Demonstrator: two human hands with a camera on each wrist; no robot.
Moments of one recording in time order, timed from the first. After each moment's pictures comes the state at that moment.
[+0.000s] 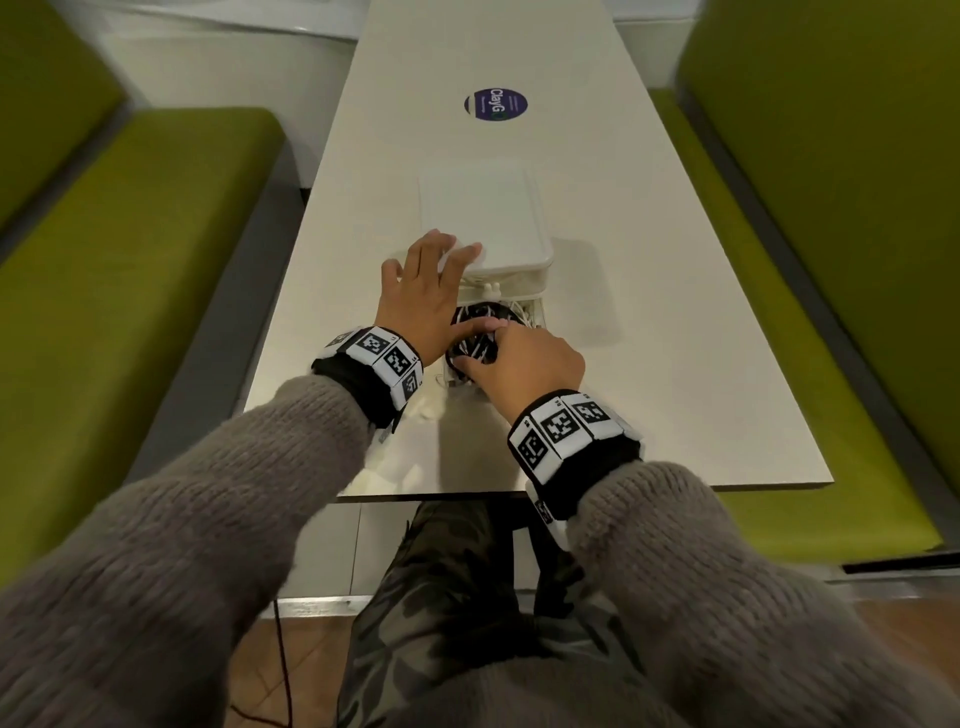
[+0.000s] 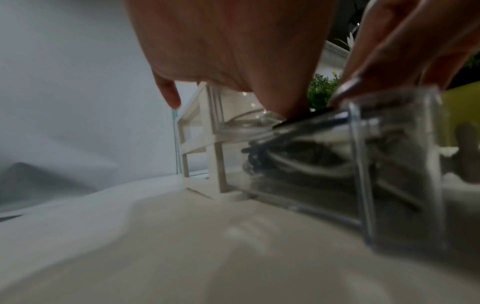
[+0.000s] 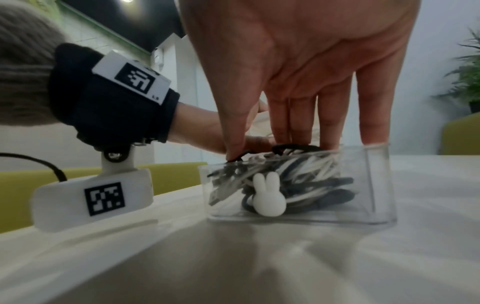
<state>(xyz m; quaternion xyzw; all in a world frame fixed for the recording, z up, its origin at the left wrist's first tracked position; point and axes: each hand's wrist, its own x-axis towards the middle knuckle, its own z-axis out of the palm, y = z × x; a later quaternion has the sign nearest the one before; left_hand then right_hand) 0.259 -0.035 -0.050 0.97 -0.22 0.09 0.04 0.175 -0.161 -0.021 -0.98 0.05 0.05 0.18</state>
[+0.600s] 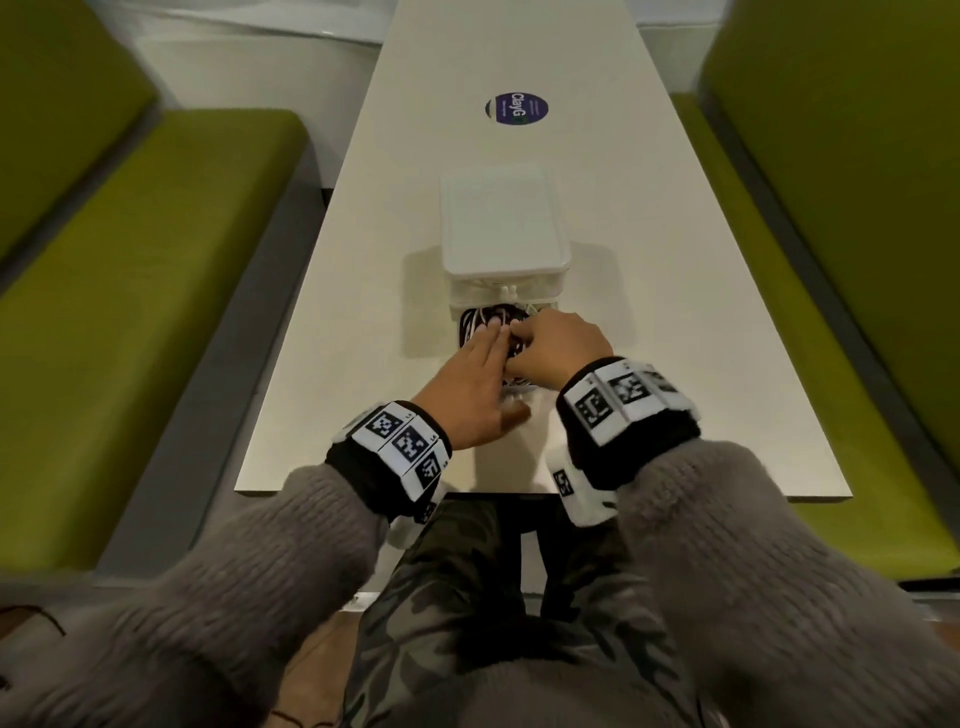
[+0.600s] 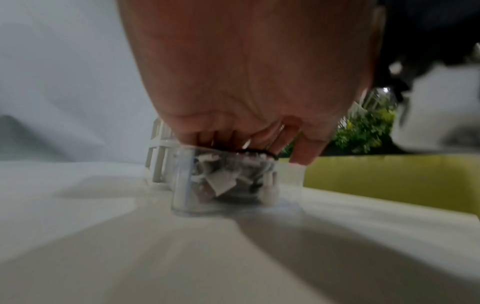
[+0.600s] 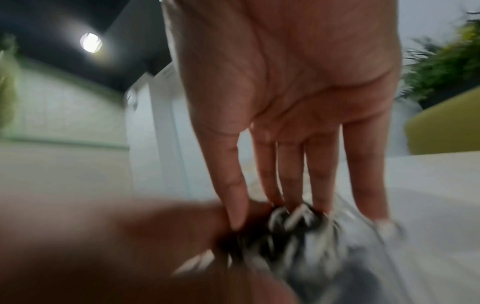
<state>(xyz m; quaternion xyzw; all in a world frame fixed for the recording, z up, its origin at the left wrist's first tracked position) 0.188 -0.054 -0.062 0.94 -0.25 -0.12 0.17 0.194 -0.179 -0.005 -0.97 0.01 0.16 0.19</state>
